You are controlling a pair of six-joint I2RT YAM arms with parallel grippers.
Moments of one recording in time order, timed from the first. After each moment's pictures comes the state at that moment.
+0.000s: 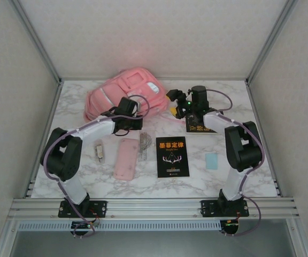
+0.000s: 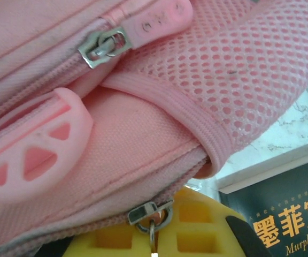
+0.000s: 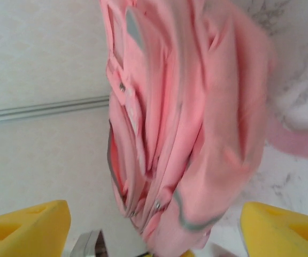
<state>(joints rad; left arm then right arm) -0.55 1.76 1.19 -0.35 0.09 -0.41 0.34 1.81 1.13 0.20 -0.55 1.29</state>
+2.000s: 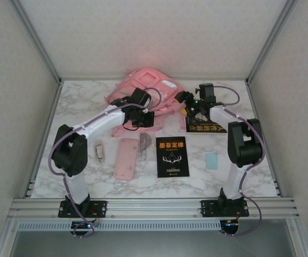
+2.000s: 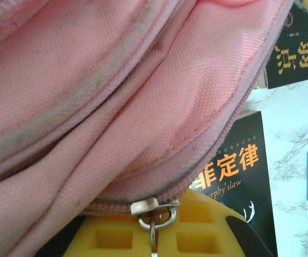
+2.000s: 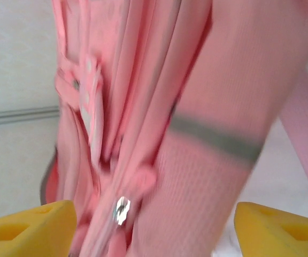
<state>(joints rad) -0.63 1.86 1.52 -0.72 0.18 -0.50 0.24 1.86 1.23 -0.08 -0.56 1.03</state>
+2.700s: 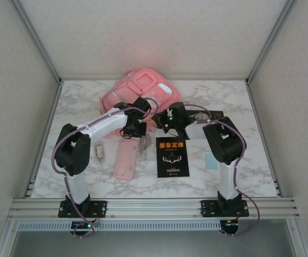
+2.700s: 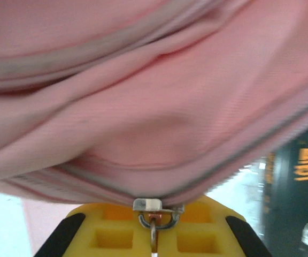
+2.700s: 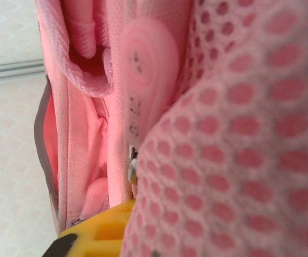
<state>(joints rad) -0.64 1.86 1.43 -0.94 -0.06 -0.56 0.54 2.03 1.05 0.48 -0.47 1.39</state>
